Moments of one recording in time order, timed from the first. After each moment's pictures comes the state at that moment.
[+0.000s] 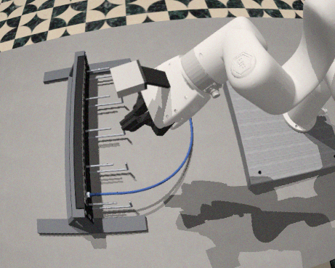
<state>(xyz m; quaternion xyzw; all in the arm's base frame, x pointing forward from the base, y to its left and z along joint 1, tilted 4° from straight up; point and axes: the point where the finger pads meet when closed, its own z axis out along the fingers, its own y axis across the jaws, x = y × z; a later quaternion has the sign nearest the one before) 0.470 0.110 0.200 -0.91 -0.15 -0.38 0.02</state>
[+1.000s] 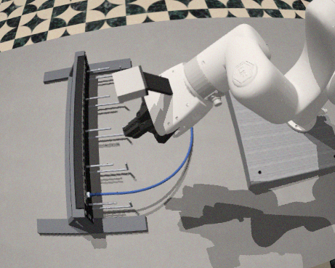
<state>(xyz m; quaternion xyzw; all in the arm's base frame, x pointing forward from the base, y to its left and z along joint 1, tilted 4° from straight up) 0.465 0.121 0.193 -0.92 -0.12 -0.37 0.03</state>
